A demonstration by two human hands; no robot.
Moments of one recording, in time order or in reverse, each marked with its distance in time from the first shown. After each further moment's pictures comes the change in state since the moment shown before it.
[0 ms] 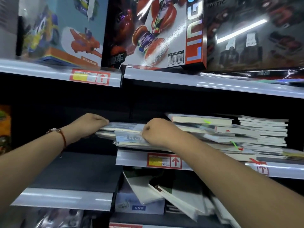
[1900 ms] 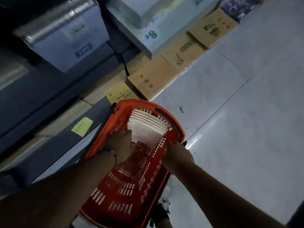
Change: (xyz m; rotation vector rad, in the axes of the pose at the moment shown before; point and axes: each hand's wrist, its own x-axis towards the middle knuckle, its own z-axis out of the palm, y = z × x) left_hand -0.617 -0.094 1.078 0.823 -1.540 0.431; right_hand -0.698 0.727 0.615 0.392 -0.691 1.327
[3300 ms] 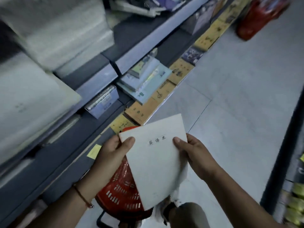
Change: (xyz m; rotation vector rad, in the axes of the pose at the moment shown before) left_hand -0.267 0.004 -0.199 -1.416 0.194 0.210; right_hand -0.223 -0.030 -0.187 1.283 0.074 -0.121
